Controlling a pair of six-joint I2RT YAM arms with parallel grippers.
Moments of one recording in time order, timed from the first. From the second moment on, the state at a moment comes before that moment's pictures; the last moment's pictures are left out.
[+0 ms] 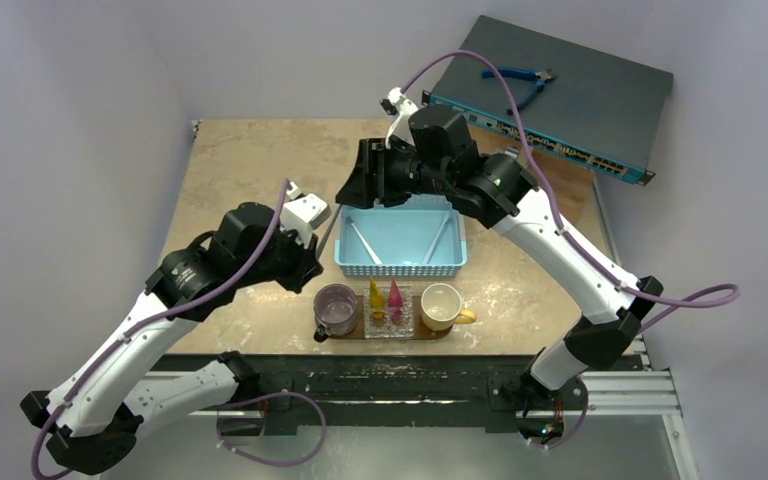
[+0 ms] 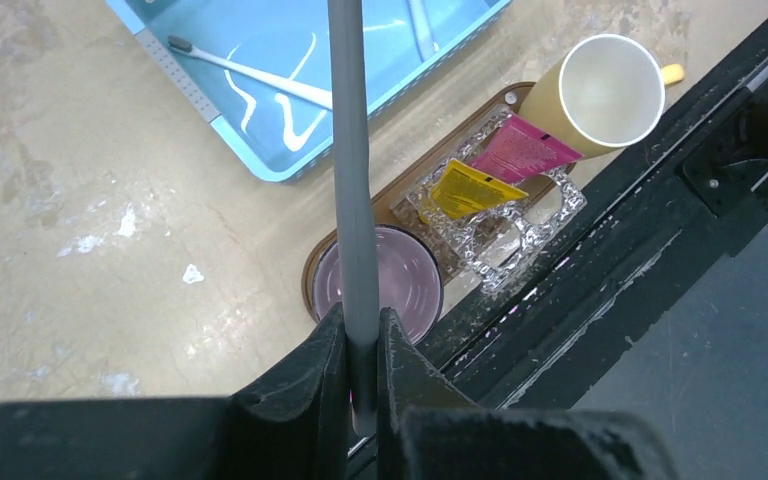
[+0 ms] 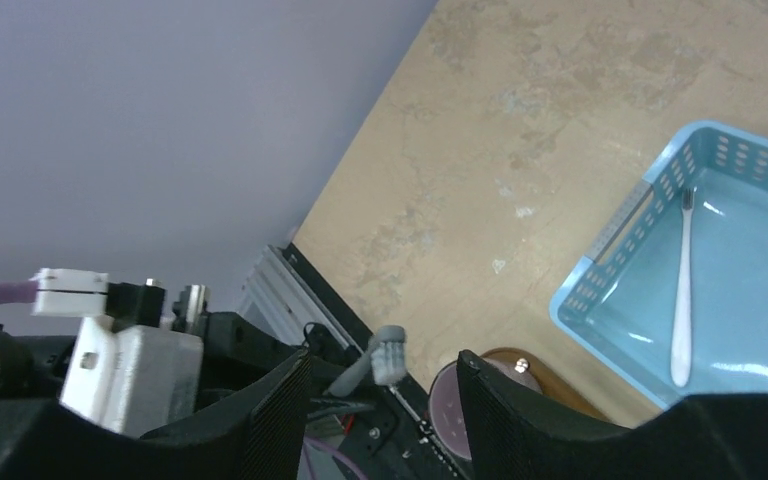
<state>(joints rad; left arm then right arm) -0.73 0.91 1.20 -0.96 0.08 -0.13 0.84 1.57 1.90 -0.73 -0.20 0.60</state>
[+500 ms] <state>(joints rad) -0.76 0.85 1.20 -0.97 -0.02 -0.10 0.82 1.58 1.83 -0.70 -0.40 0.63</state>
